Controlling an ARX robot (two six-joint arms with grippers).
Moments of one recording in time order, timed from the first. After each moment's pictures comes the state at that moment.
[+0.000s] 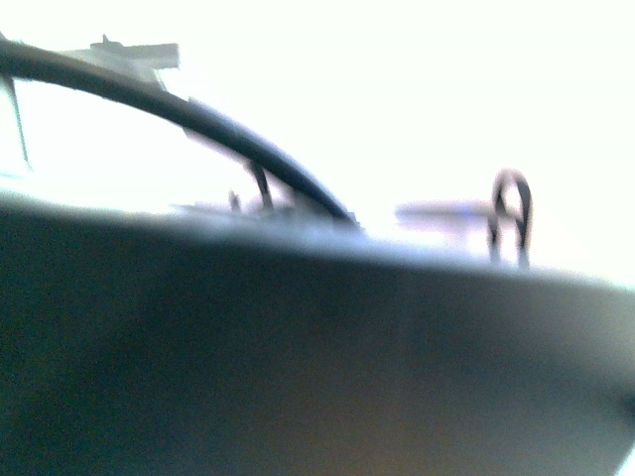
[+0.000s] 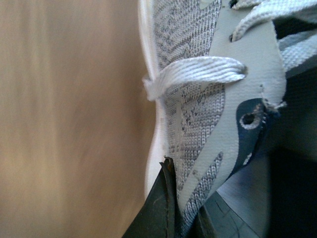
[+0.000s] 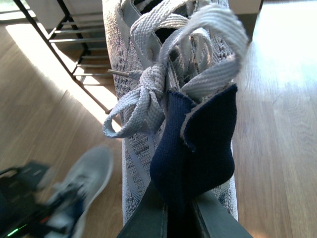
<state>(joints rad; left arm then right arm) -0.80 2.50 1.10 0.06 -0.37 -0.68 -0.29 1.05 0.29 0.38 -0.51 -0.07</state>
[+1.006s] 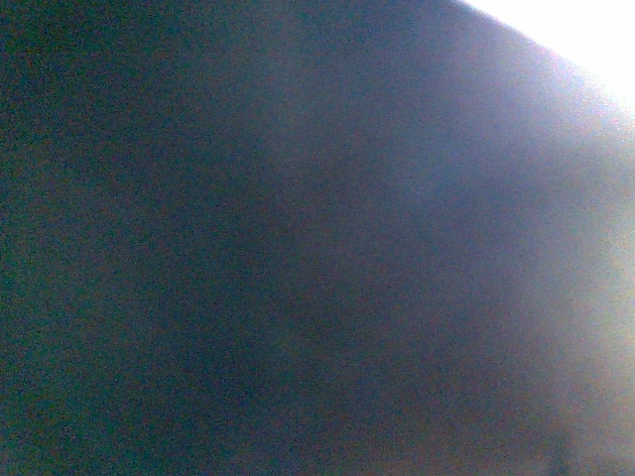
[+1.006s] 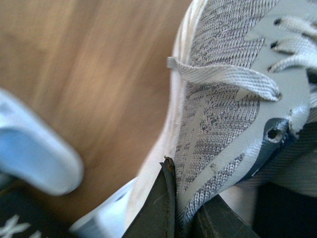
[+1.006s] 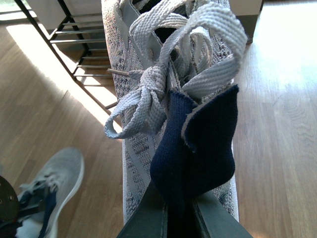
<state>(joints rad) -0.84 2.37 1.18 -0.37 -0.44 -1.27 -0.29 1.05 0.29 0.38 -0.51 -0.07</state>
